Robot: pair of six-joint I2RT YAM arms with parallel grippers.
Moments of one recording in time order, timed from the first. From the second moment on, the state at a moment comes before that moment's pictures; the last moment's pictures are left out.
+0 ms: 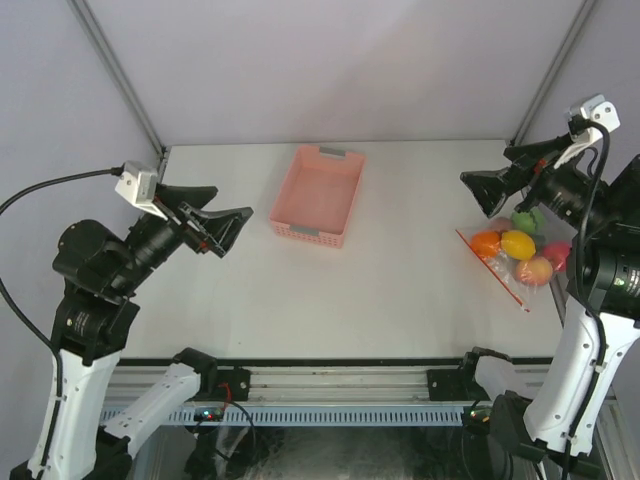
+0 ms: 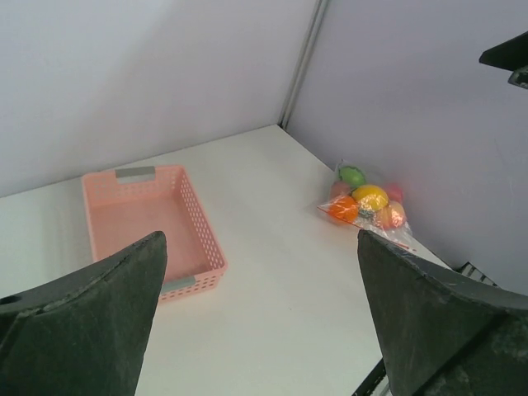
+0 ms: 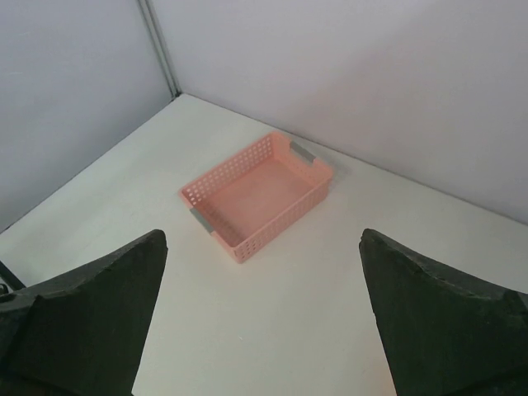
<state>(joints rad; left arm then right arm) -0.34 0.73 1.32 -0.49 0.35 -0.30 -0.30 1.02 1.80 -0.85 -0.92 0.04</state>
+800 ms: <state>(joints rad) -0.64 1.11 1.72 -0.54 0.11 -0.68 -0.19 0.88 1.30 -0.84 -0.57 -0.05</state>
